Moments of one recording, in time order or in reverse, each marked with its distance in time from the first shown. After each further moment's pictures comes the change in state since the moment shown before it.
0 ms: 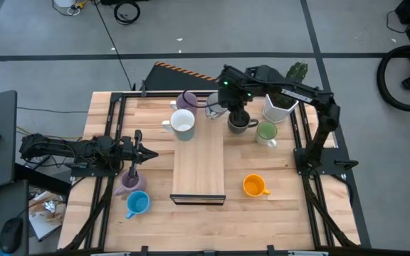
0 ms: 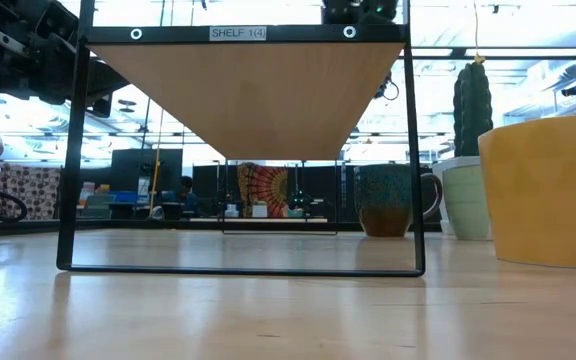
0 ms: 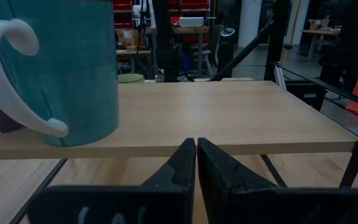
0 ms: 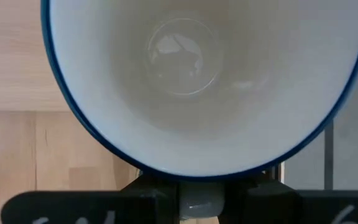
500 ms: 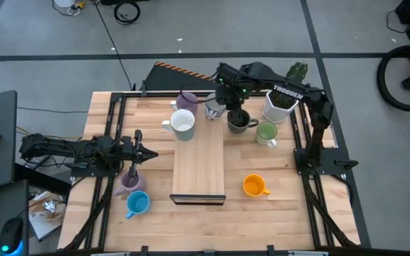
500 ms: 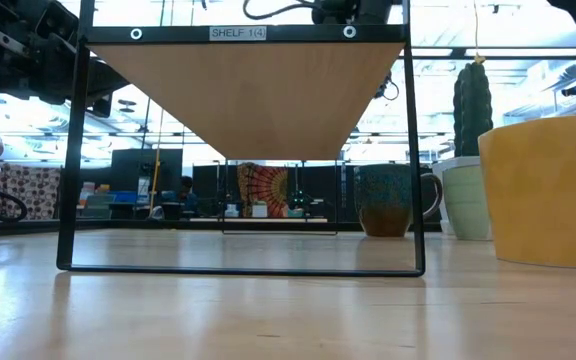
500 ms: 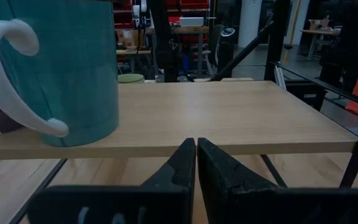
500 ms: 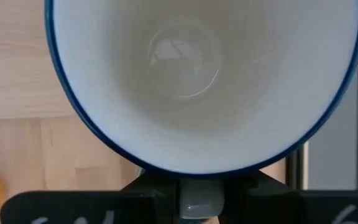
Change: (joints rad) left arm 0.000 0.000 0.000 0.000 0.000 0.000; right arm -0.058 0.075 0.037 -0.033 -0.078 0.022
